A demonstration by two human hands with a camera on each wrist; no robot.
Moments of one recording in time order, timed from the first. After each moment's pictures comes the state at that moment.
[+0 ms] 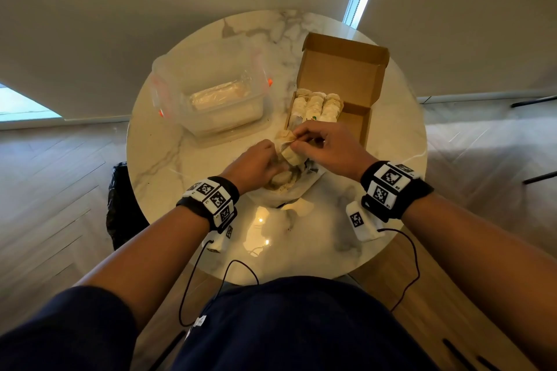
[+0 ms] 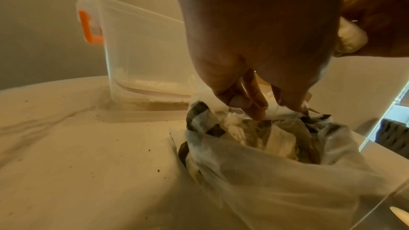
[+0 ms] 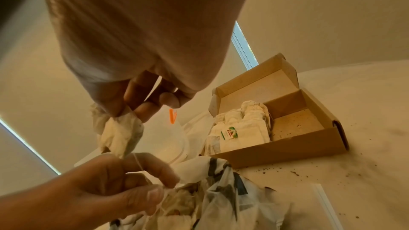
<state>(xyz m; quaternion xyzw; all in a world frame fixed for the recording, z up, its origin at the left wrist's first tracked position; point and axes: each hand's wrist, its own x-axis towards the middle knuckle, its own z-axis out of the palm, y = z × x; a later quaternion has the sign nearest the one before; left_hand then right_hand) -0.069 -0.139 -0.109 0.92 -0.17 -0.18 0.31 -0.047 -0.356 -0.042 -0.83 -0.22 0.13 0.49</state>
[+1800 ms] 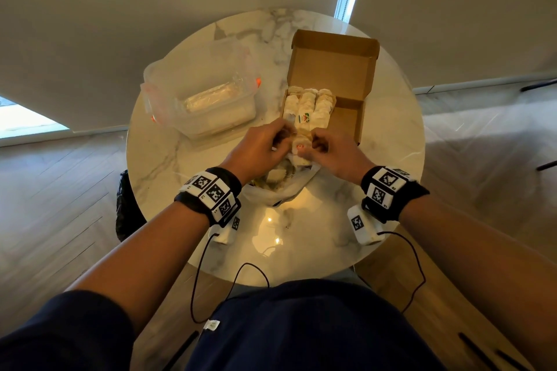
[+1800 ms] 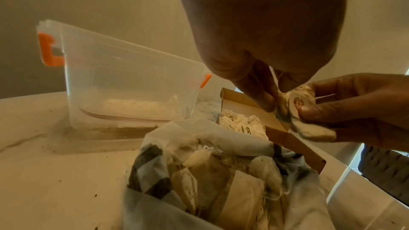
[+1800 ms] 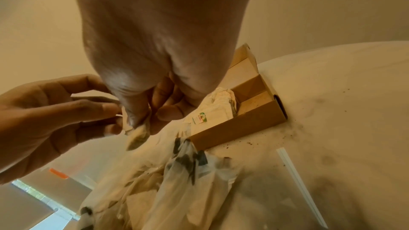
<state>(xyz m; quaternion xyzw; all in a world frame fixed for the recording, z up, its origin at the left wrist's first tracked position) -0.060 -0.170 -0.058 0.90 -0.19 -0.07 0.38 -0.056 -0.386 -0.079 -0.85 -0.14 0.16 0.48</state>
